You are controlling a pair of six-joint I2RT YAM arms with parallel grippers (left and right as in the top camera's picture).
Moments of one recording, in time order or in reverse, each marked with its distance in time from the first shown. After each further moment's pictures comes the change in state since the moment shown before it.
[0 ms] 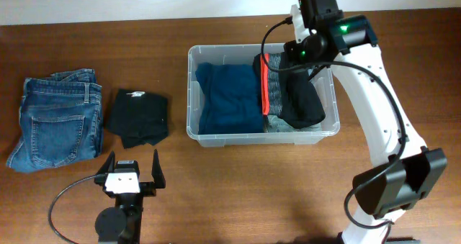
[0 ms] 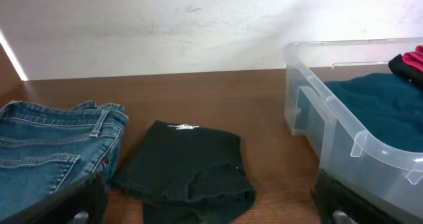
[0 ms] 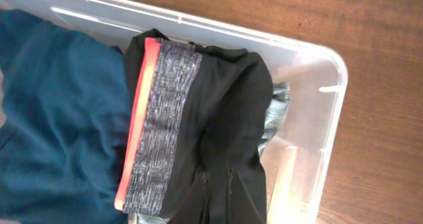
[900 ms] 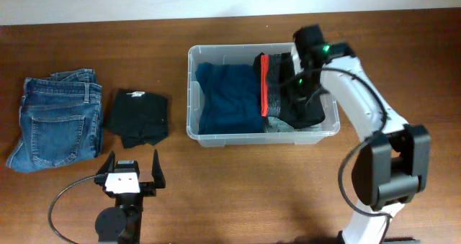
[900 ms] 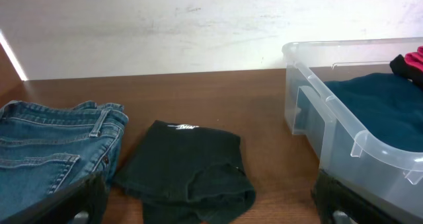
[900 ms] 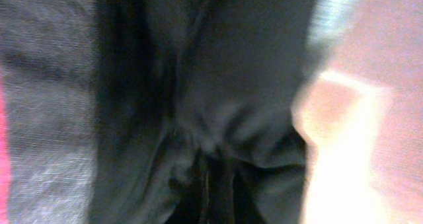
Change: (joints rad) left arm 0.000 0.000 0.000 0.000 0.000 0.000; right arm -0.044 0.038 -0.278 0.071 -0.008 0.052
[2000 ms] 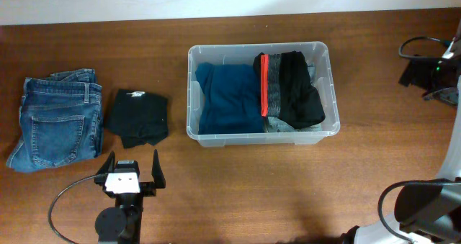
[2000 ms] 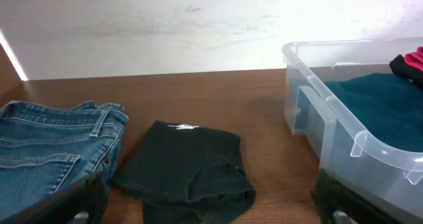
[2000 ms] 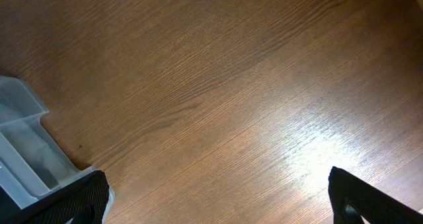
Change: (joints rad) left arm 0.000 0.000 0.000 0.000 0.000 0.000; right arm -0.608 -0.197 0.199 -0.281 0.079 0.109
